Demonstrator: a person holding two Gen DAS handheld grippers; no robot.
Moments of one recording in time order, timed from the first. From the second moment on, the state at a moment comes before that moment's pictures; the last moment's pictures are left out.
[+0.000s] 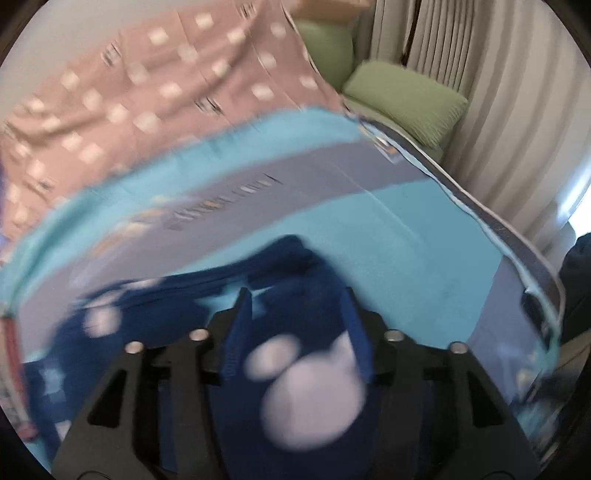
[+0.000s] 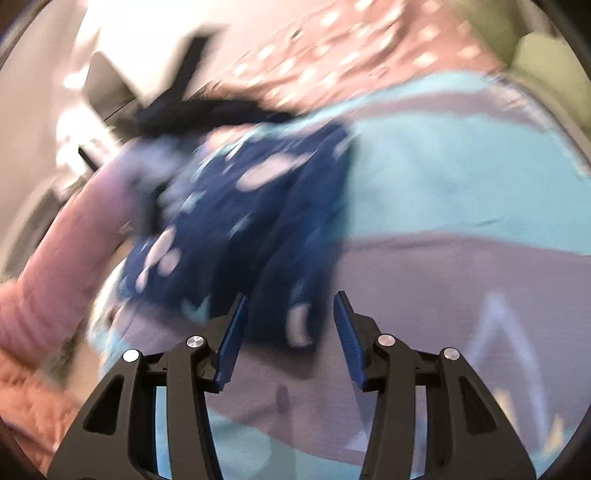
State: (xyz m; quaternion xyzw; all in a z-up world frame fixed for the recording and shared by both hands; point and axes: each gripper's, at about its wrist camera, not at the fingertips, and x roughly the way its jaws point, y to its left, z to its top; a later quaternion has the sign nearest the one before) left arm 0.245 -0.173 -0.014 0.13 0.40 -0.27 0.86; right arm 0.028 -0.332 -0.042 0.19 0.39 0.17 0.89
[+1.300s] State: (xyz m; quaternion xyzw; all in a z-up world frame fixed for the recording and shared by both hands) left arm 0.059 0.202 -0.099 -0.21 0.38 -0.25 0.87; right arm 0.318 0.111 -0.035 -0.11 0.49 0.18 0.84
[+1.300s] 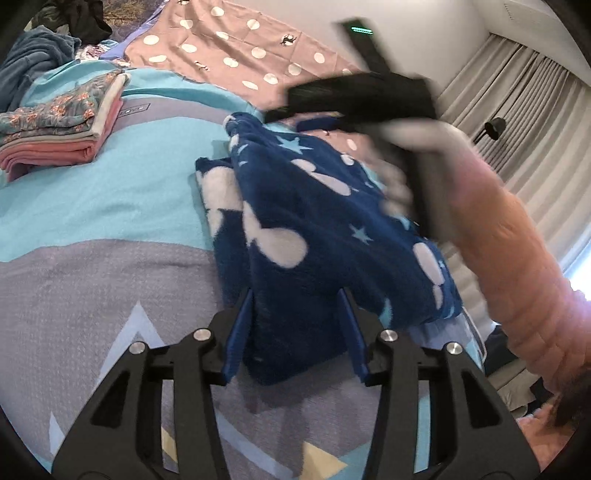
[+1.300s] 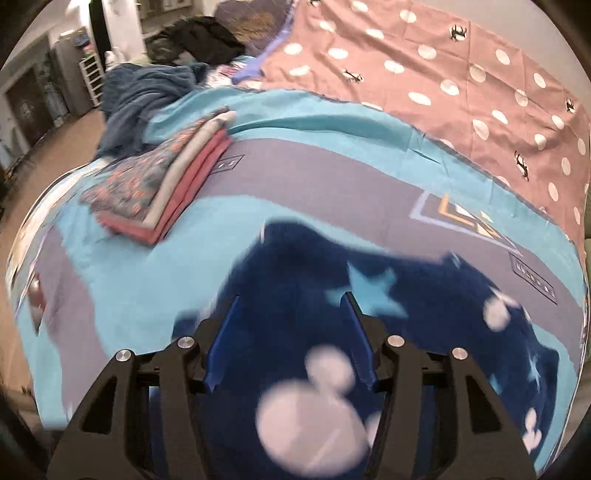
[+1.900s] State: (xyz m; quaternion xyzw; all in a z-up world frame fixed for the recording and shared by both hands) left arm 0.038 0.219 -0.088 -0.22 0.38 -0.28 0.85; right arm 0.323 0.142 -0.013 -0.12 0.43 0.22 0.87
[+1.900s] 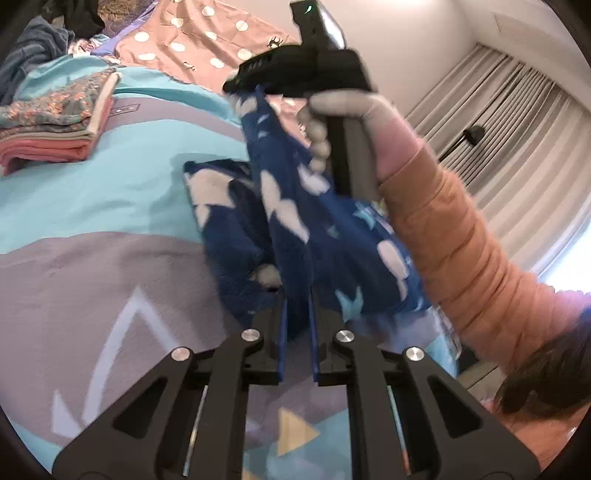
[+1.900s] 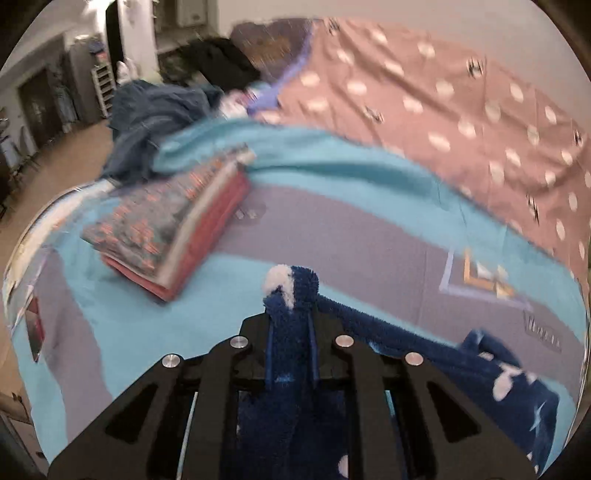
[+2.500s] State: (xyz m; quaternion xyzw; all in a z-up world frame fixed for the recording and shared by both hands) left arm 0.033 0.216 -0.049 -0.15 0.32 -0.24 0.90; right arm 0.239 -0.036 0.026 -0.07 0.37 0.14 0.91
